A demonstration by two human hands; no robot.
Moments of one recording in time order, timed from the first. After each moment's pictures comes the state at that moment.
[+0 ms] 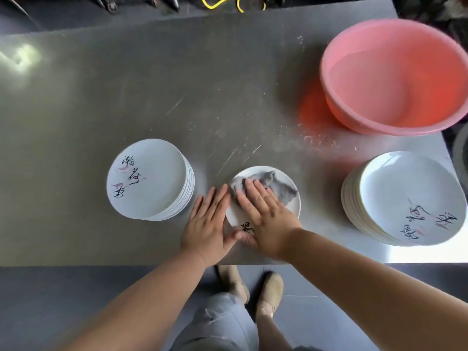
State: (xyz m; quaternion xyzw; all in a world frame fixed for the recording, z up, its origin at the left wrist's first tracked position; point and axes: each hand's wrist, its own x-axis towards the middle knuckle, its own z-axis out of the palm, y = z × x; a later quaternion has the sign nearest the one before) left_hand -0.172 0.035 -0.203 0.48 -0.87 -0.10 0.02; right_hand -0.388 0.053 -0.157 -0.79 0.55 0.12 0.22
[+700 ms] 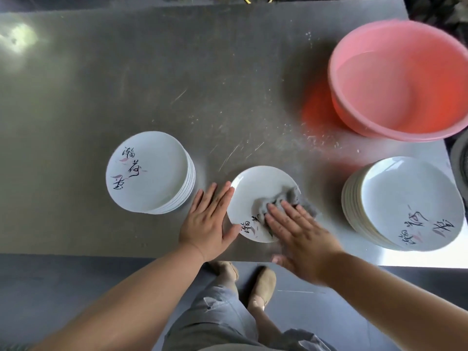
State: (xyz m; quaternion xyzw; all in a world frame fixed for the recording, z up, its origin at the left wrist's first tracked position) left_hand -0.172 0.032 -0.207 0.48 -0.87 -0.10 0.02; right_hand -0.450 0.105 -0.144 -0.82 0.51 0.16 0.18
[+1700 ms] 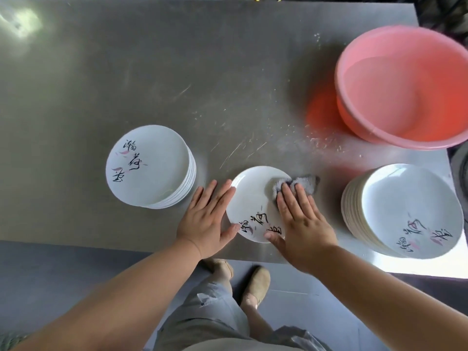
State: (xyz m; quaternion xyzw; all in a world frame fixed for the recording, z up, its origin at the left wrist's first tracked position) left_hand -0.173 0.032 -0.199 0.48 -0.87 -0.10 -0.01; right_hand -0.439 0.082 -0.148 -0.73 0.64 0.17 0.17
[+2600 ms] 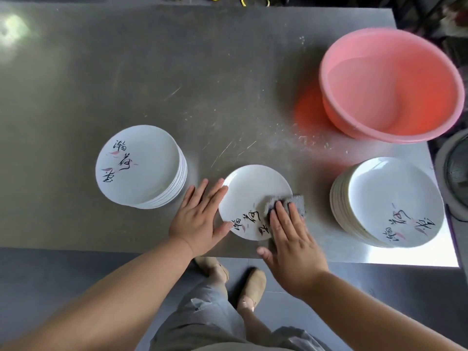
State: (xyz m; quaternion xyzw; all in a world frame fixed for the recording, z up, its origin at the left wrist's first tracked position) left_hand -0.173 0.033 -0.201 0.48 -0.87 -0.10 -0.01; right_hand -0.424 0.138 -0.150 -0.71 0.67 0.09 0.21
